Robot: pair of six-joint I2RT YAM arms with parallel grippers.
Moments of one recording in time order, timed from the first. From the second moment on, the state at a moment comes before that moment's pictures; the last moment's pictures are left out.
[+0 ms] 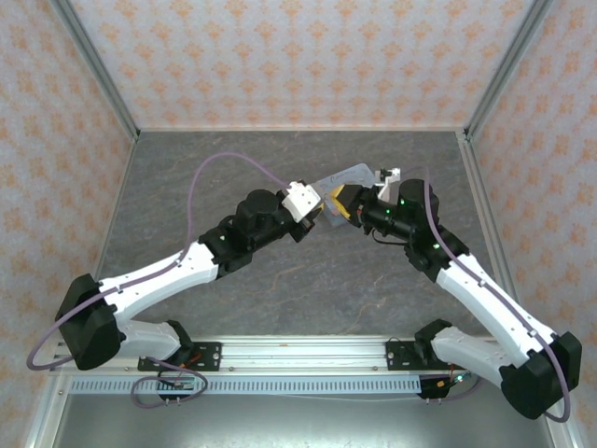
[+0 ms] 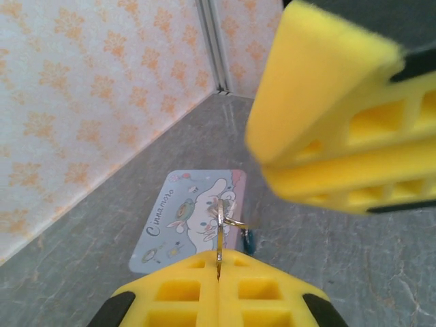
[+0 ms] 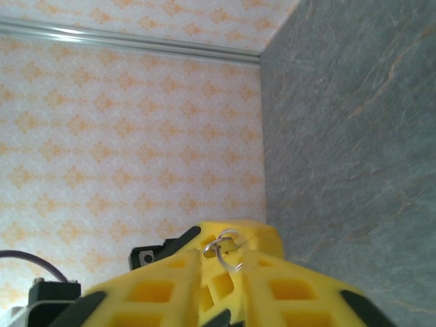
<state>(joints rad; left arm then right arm) -0.80 1.29 0.96 0.09 -0.03 0.23 0.50 0.98 0.85 -0.09 -0.44 1.29</state>
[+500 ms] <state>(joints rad) -0.84 1.20 0.94 -0.04 -0.05 0.72 0.47 0.90 0.82 -0.07 -0.53 1.24</state>
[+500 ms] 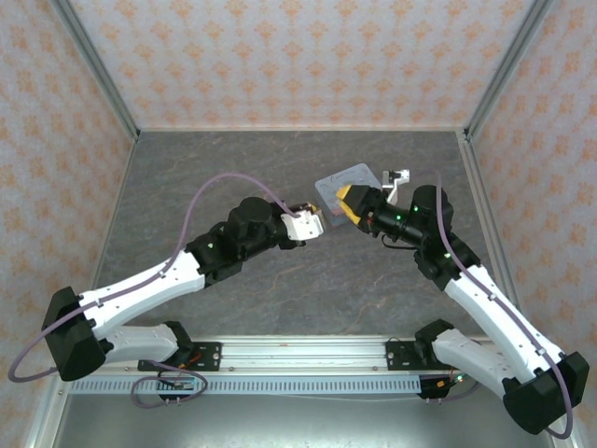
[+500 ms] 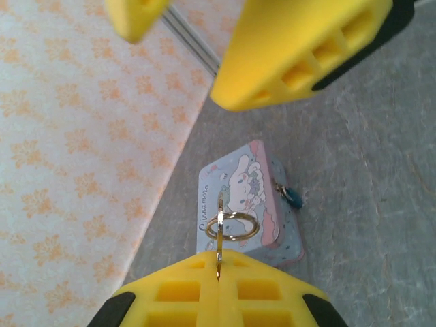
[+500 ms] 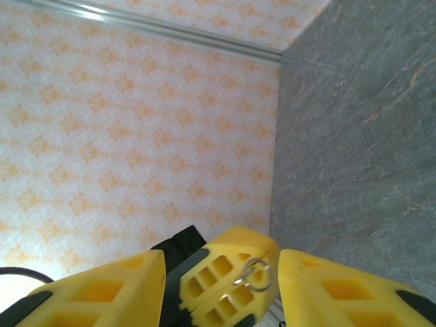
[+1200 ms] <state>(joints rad) -0.84 1.27 0.98 -0.05 -0.08 0.82 0.49 0.97 0.82 -0.13 -0.58 1.26</state>
